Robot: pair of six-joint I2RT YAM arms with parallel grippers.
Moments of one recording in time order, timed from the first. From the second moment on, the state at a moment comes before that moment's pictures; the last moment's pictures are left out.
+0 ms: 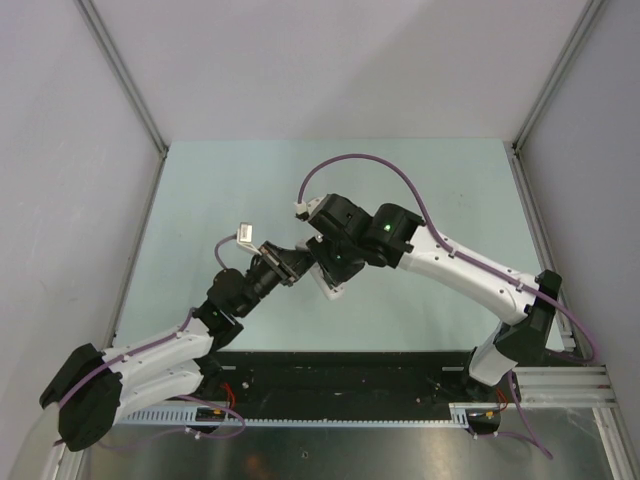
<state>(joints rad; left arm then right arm) -0.75 0.93 0.27 0.77 0.01 -1.15 1.07 1.61 1.73 -1.12 0.07 0.32</state>
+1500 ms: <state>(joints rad) -0.75 0.92 0.27 0.75 -0.01 -1.13 1.07 1.67 1.76 -1.13 0.09 0.32</state>
